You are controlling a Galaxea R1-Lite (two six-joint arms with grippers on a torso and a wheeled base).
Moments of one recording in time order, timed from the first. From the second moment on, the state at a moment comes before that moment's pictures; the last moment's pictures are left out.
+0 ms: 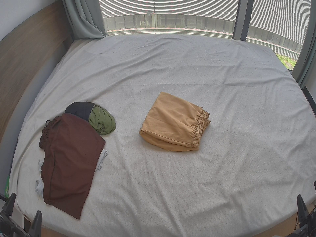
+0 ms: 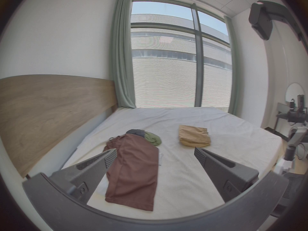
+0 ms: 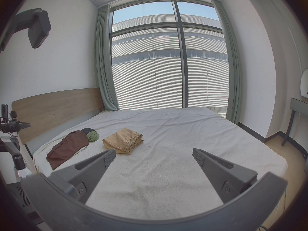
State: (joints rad) left arm 0.00 0.03 -0.02 -0.06 -0.12 0.01; right arm 0.00 0.01 -0.02 -0.06 0.08 0.04
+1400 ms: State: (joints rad) left arm 0.00 0.01 -0.02 0.00 0.02 0.01; right arm 0.00 0.01 -0.02 0.00 0.01 -0.01
